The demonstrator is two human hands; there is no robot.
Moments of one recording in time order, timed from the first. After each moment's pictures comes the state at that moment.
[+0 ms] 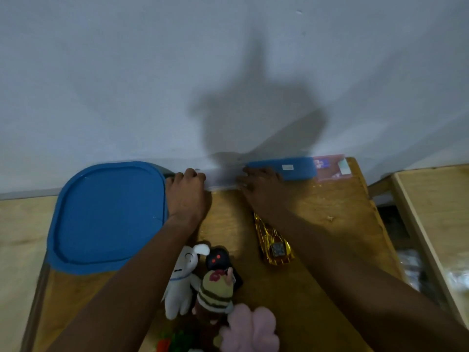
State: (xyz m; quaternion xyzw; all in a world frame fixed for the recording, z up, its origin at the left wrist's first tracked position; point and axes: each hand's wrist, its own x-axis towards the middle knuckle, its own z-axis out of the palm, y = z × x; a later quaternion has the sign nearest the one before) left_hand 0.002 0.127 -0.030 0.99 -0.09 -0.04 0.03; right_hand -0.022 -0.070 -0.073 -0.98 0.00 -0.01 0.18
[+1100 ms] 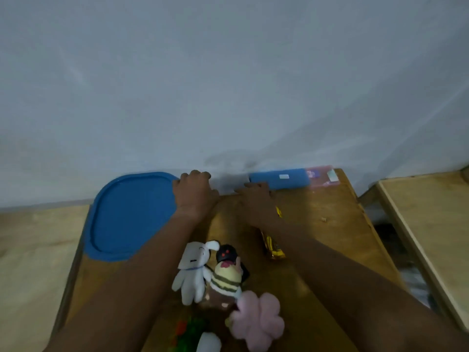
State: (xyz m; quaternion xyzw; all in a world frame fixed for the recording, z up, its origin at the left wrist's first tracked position) left_hand -0.016 0.135 0.026 0.99 -0.08 -0.05 0.11; right_hand -0.062 -0.033 -0.020 -0.98 0.04 0.06 0.18
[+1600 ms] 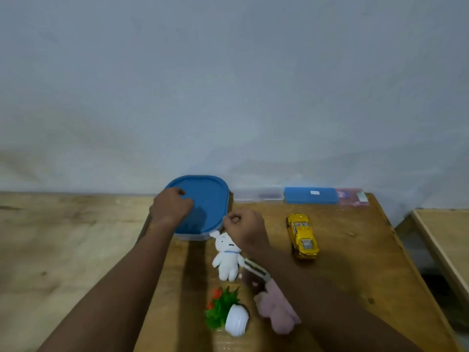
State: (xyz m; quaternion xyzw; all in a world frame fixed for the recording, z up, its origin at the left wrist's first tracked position) left_hand -0.108 0.288 0.079 0.96 0.16 0.00 0.24; right_hand -0.160 0.093 0.030 -0.87 -0.02 -0.05 0.48
